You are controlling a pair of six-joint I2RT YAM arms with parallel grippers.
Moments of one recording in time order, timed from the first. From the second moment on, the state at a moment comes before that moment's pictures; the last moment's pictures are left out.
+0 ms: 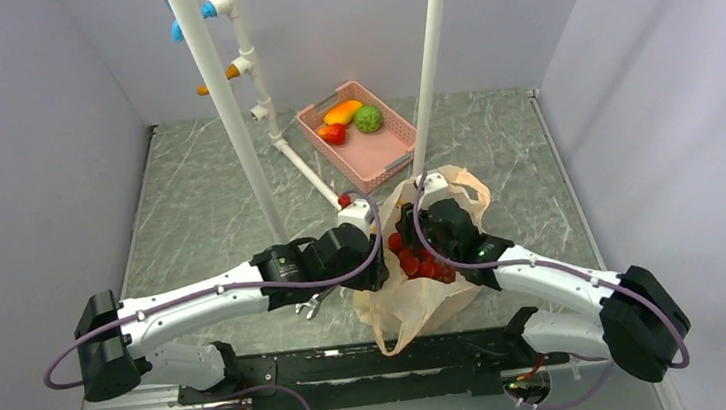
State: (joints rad) left arm -1.19 1.28 1.03 -0.47 -0.23 -0.75; right arm 0.73 1.10 0.51 0.14 0.23 0.32
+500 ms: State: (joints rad) left arm -1.16 1.21 0.96 -0.43 -0.23 -0.78; right arm 0.84 0.85 0.55 -0.03 0.21 0.33
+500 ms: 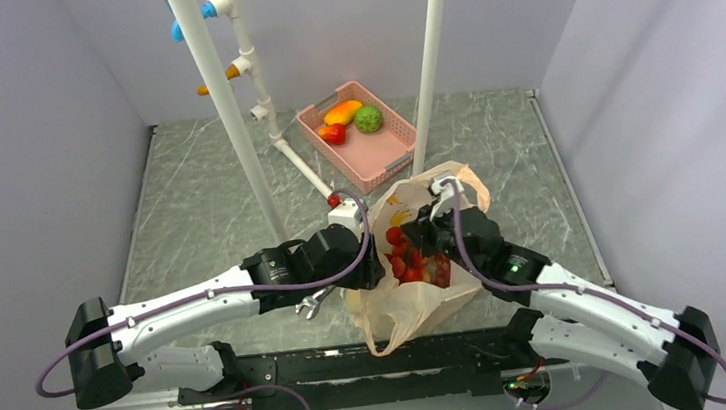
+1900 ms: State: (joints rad) left arm -1.17 1.21 0.77 -0.39 -0.15 -0.81; right arm 0.84 1.01 1.52 -0.44 0.25 0.28
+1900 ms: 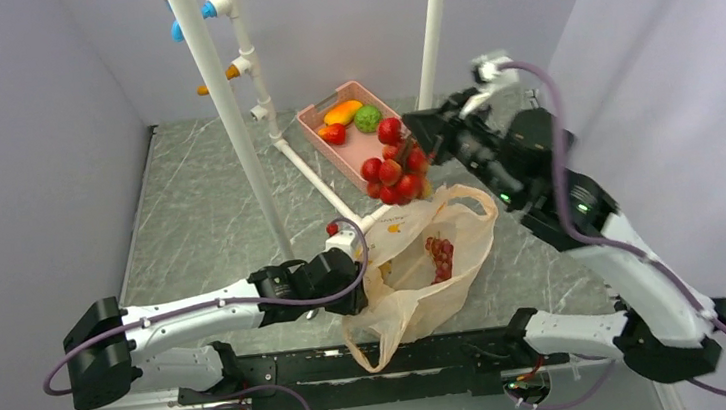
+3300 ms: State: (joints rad) left arm -1.18 1.11 0.66 -0.36 -0.14 -0.81; right arm 0.59 2.25 2.05 -0.03 0.44 -0.25
